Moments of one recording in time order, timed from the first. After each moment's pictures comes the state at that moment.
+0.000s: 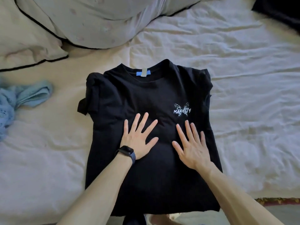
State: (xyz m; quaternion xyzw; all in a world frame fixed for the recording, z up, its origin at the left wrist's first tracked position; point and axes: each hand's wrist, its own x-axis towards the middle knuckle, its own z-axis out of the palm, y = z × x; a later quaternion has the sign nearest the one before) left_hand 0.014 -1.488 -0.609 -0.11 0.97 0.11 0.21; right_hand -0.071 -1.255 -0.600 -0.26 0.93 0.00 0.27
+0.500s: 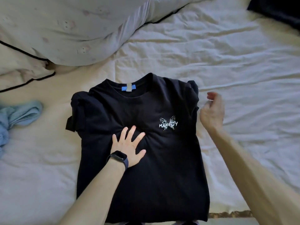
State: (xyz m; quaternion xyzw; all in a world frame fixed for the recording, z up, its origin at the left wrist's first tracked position) left_hand -0.037 -1.485 -0.581 -0.12 0.90 0.03 0.41; right_hand -0.272 -1.269 -0.564 0.09 0.90 -0.40 0.16
